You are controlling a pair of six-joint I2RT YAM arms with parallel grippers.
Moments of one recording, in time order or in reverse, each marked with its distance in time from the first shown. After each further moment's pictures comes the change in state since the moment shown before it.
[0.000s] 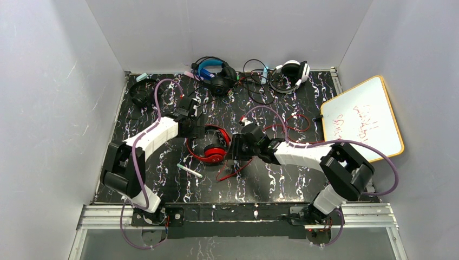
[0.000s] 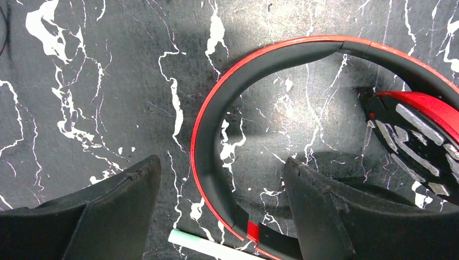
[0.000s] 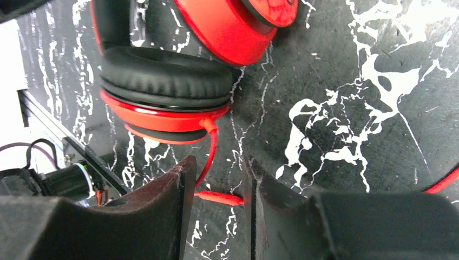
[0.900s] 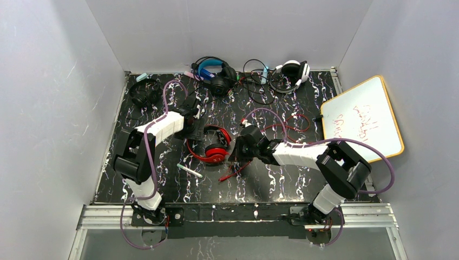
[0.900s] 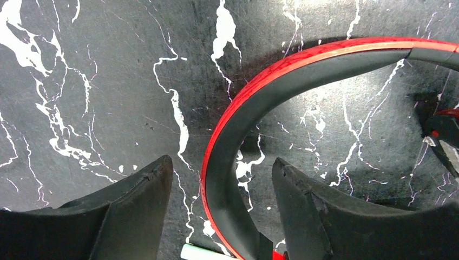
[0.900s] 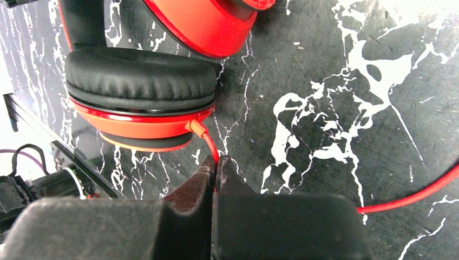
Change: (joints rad) left arm 0.015 0.175 0.077 -0.051 0.002 0.071; right arm -0.002 0.048 -0.010 0.003 0.003 0.019
